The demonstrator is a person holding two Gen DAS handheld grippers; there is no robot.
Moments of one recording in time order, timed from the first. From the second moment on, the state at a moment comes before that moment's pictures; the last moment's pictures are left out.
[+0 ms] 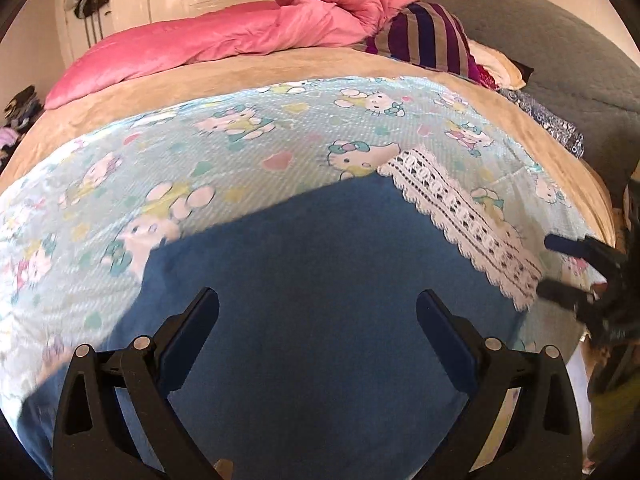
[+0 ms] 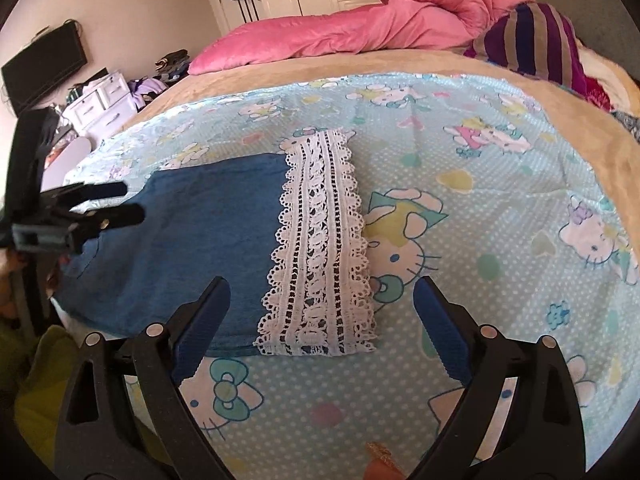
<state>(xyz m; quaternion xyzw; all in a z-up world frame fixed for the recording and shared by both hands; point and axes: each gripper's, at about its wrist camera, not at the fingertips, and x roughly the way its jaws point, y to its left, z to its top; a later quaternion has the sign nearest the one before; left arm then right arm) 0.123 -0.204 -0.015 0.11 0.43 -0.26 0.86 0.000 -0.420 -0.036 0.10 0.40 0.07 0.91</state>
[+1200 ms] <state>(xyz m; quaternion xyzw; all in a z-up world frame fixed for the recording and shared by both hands) 0.211 -0.301 -0.074 0.13 0.46 -0.36 0.80 0.041 -0.409 -0.065 0.17 0.43 0.14 0.88</state>
